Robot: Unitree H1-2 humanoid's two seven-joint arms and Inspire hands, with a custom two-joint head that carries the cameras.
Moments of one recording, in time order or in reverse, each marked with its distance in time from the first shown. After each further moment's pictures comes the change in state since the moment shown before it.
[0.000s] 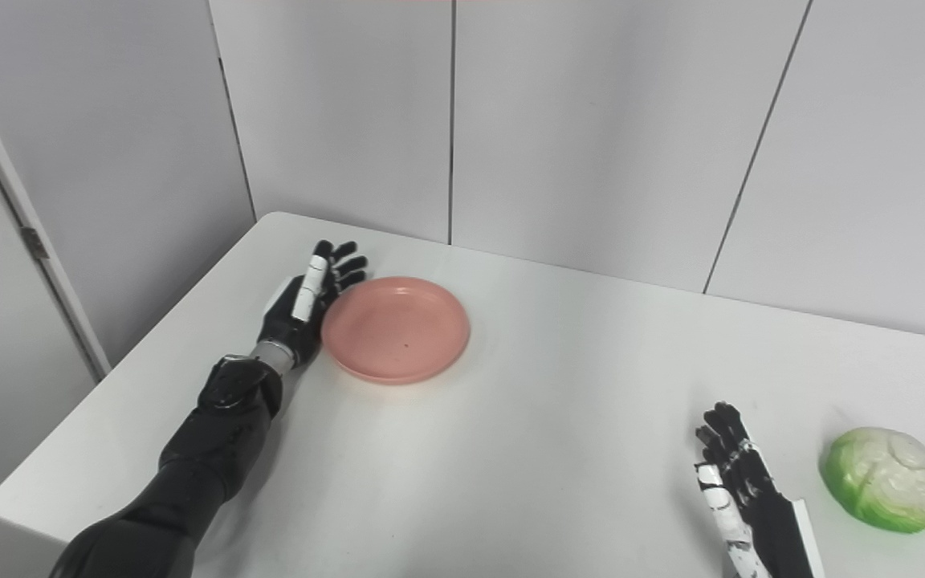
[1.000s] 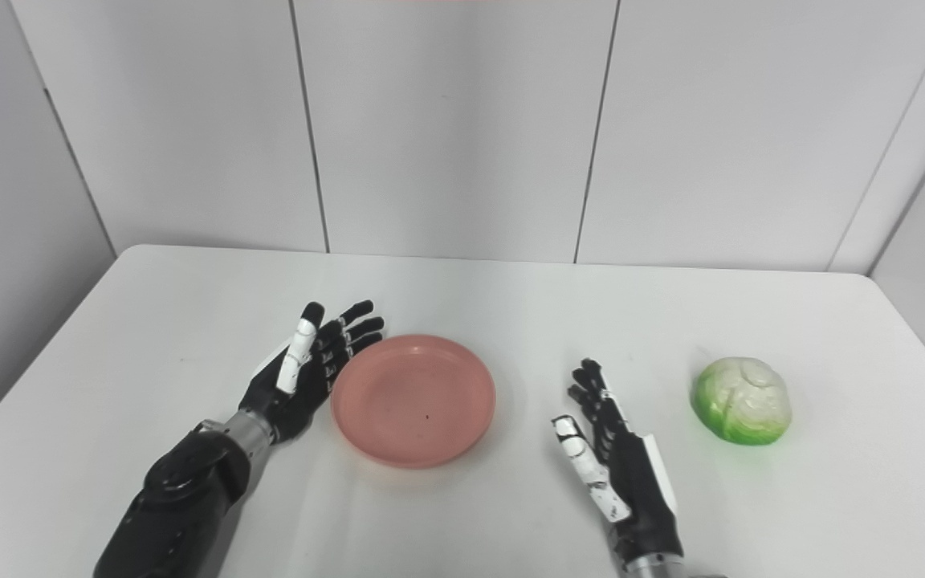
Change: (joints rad) left arm 0.179 -0.118 -0.132 -0.419 -0.046 0.290 -0.199; right arm 0.000 0.082 0.051 -0.009 -0.133 0.011 -0.076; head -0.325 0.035
